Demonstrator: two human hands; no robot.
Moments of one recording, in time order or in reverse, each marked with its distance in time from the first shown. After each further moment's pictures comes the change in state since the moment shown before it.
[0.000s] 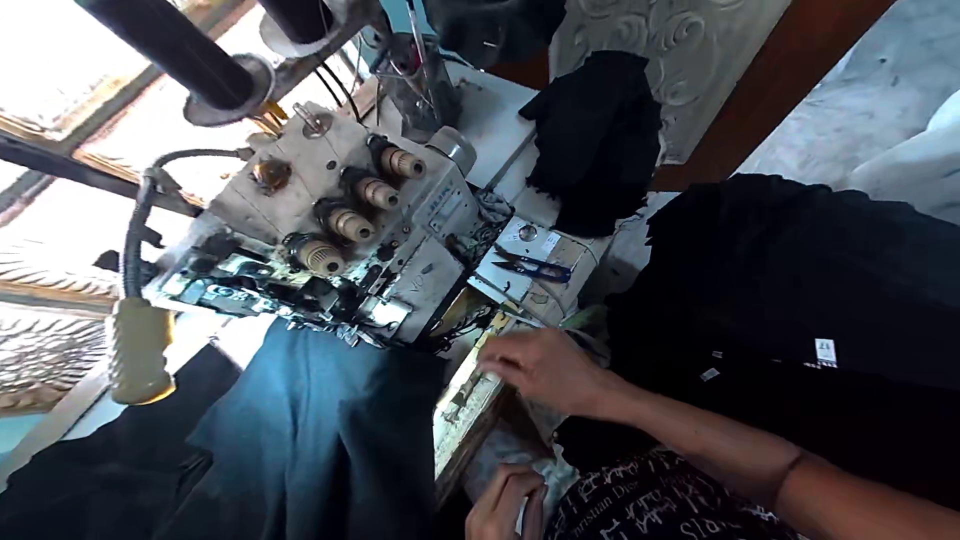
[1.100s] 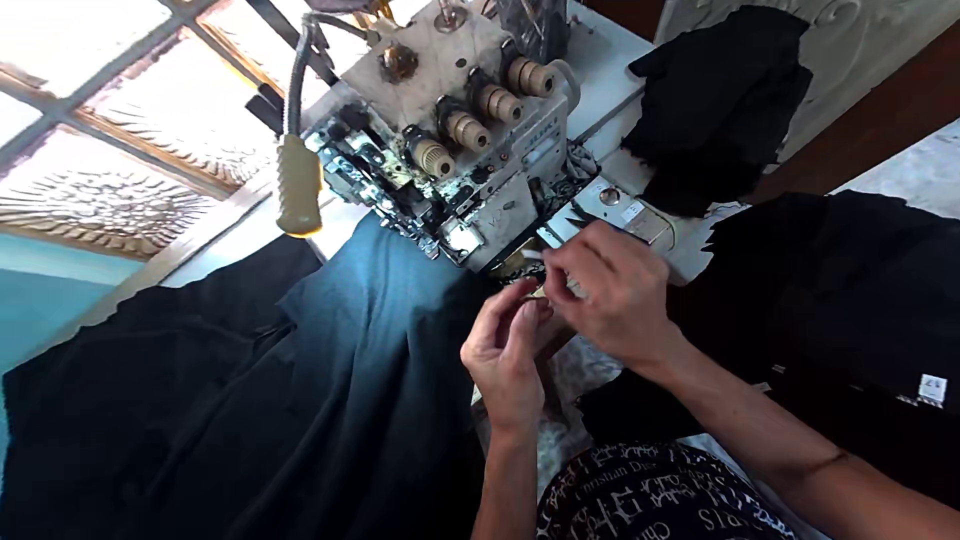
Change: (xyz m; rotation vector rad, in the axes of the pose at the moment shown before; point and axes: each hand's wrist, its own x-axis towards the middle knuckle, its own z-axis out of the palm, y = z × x) left_hand 0.114 0.018 -0.003 -0.858 0.702 -0.080; right_hand 0.031 -0.012 -0.004 -0.507 0.553 -0.442
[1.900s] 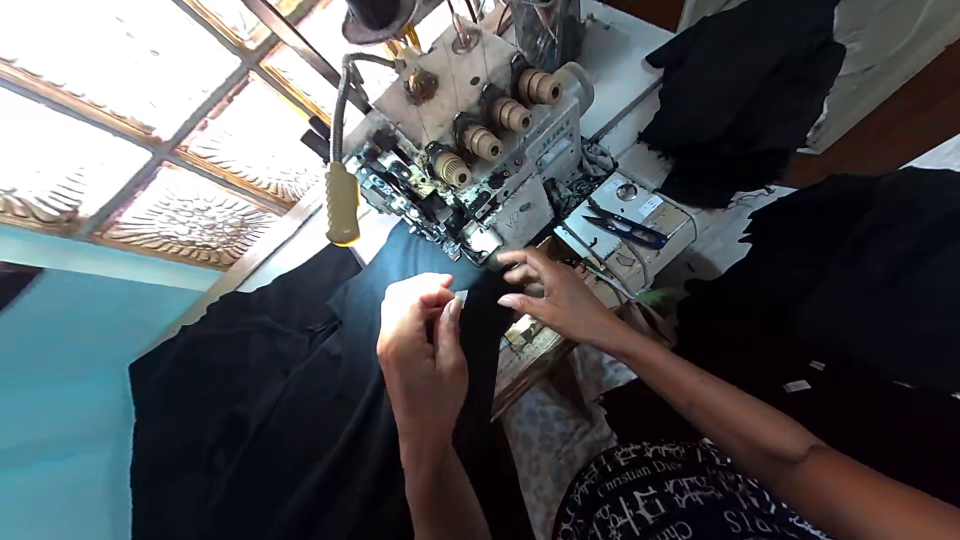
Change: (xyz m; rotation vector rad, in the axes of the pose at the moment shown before) left_hand 0.044 0.077 -0.065 1.025 -0.241 0.406; right_hand -0.013 -0.011 0.051 0.804 -0.512 0.533
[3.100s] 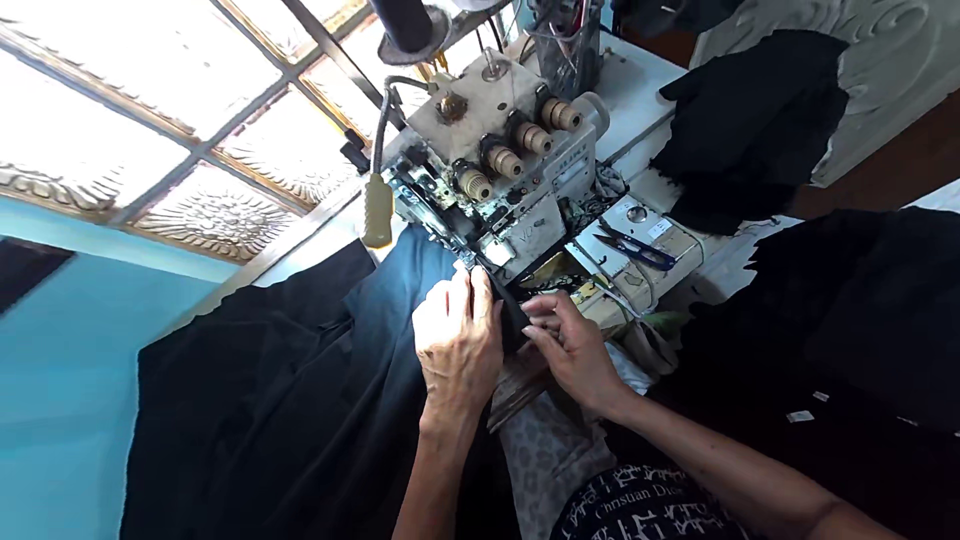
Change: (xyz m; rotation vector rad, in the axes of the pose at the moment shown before) left_hand 0.000 -0.019 0.035 0.761 -0.034 0.258; right_hand -0.040 -0.016 0.027 0.120 0.203 -0.036
